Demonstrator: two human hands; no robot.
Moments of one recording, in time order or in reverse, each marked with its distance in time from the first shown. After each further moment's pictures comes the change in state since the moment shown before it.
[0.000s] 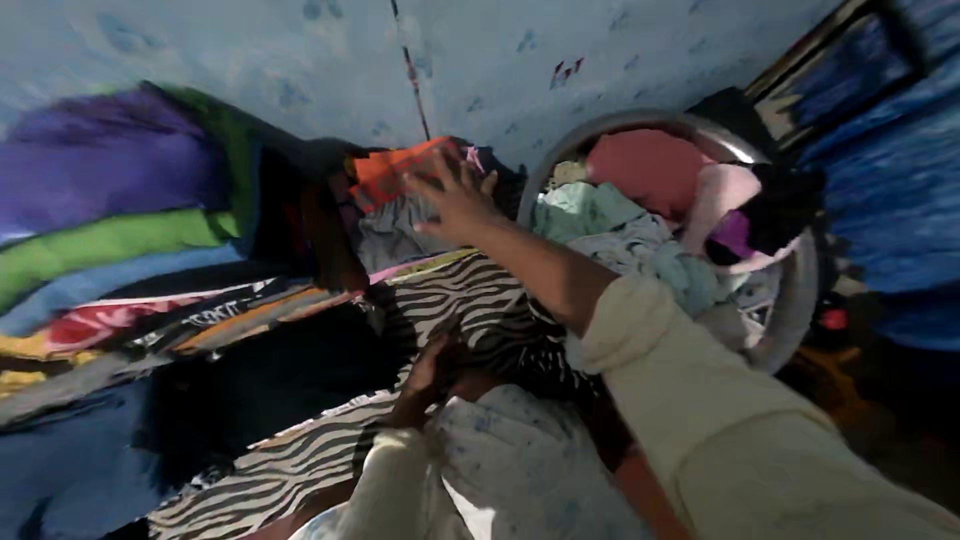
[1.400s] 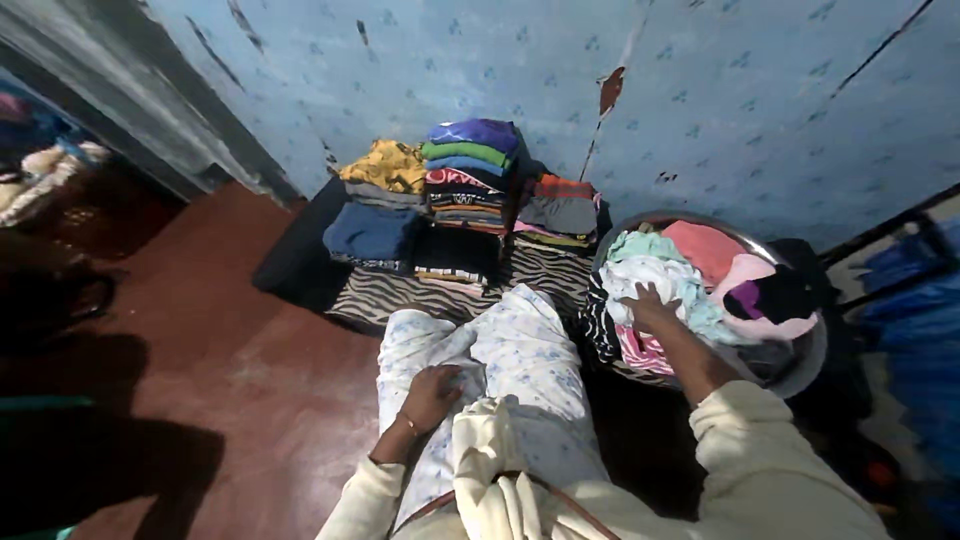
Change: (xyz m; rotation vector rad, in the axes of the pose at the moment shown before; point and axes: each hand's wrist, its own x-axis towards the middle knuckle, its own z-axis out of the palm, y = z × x) left_hand -0.391 -0.118 0.023 1.034 0.440 0.385; right_hand -0.310 0.099 -0.033 -0.315 -0.271 0.034
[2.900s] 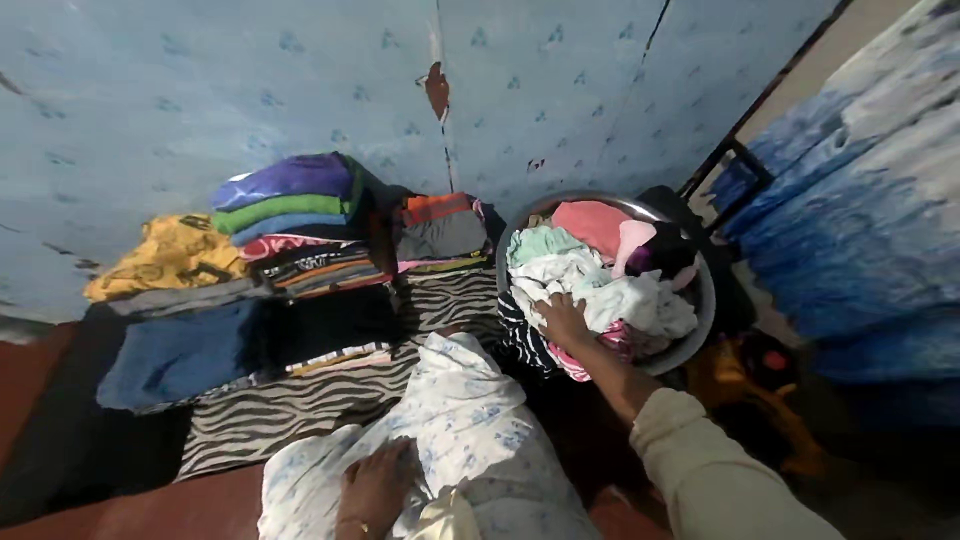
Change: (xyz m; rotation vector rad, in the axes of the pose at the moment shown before) left_hand 0.089 0.021 0.022 0.434 -0.273 -0.114; right_hand 0.014 -0.003 0.026 0.192 0.127 0.167
